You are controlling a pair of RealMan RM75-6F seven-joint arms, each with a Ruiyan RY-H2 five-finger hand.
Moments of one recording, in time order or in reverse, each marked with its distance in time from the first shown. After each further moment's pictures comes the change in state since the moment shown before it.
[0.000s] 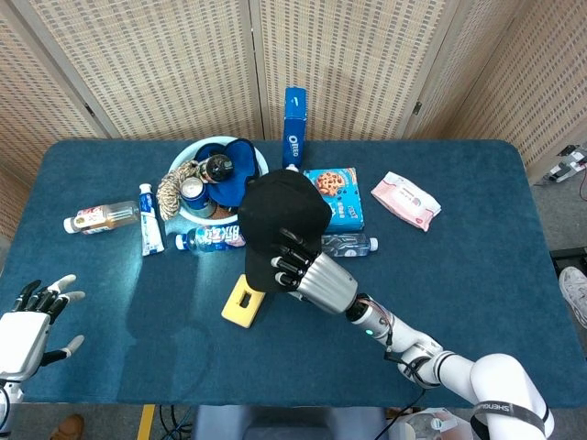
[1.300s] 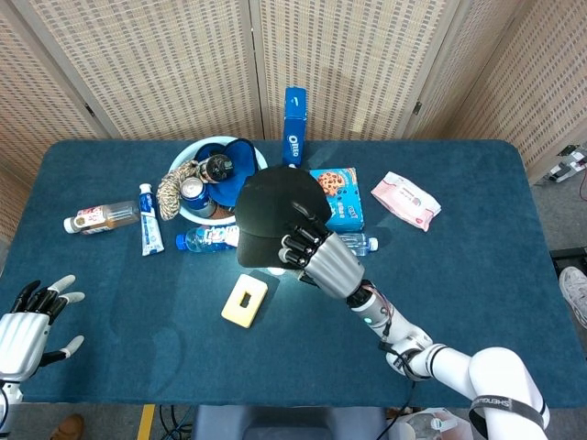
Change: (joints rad) left arm 0.001 0.001 0.004 0.010 0.005 0.006 -0.017; right arm 0.050 0.015 0.075 -0.063 0.102 0.065 -0.012
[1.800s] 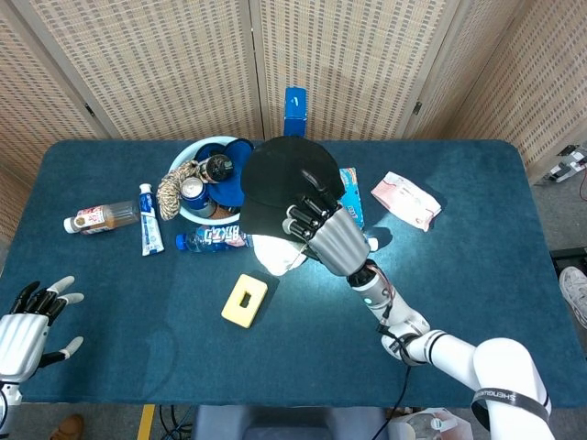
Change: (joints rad) left arm 0.003 -0.003 0.003 0.005 -0.001 0.001 -0.004; right arm 0.061 0.051 0.091 -0.022 0.055 -0.020 -0.038
